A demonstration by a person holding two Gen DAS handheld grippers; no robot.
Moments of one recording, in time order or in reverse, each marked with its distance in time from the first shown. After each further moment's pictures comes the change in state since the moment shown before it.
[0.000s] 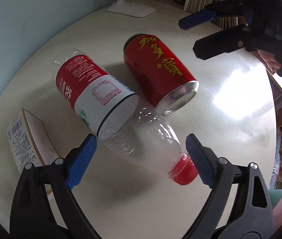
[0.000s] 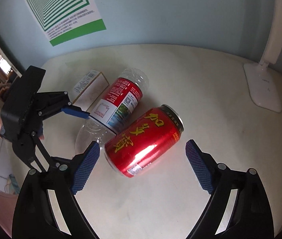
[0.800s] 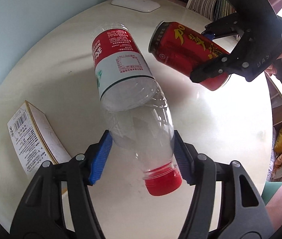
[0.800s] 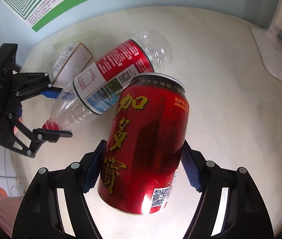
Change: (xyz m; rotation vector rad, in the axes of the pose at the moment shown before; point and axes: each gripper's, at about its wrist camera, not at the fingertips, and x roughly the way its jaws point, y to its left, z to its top) left arm -0.015 0.023 -0.017 -0.005 0.034 -0.042; right arm 0.040 0.003 -0.006 0.073 0.200 -0.011
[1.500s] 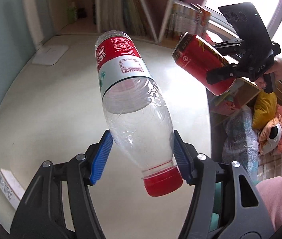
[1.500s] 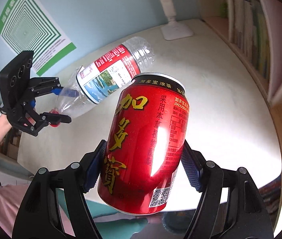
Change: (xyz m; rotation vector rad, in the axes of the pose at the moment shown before) left arm -0.043 -0.206 0.052 0.336 -0.063 -0.182; right arm -0.174 -0.033 -0.270 0.340 -0.313 -0.037
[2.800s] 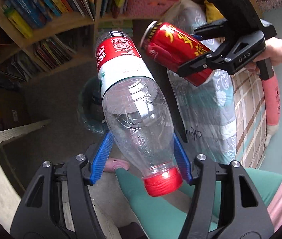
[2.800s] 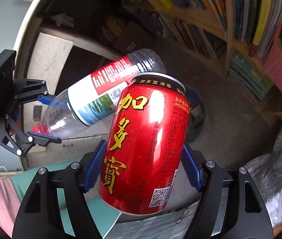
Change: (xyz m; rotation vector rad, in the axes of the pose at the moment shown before) left arm 0.325 -0.310 -0.075 0.390 0.618 -0.384; right arm 0.045 -0.186 -0.458 0.680 0.132 0.025
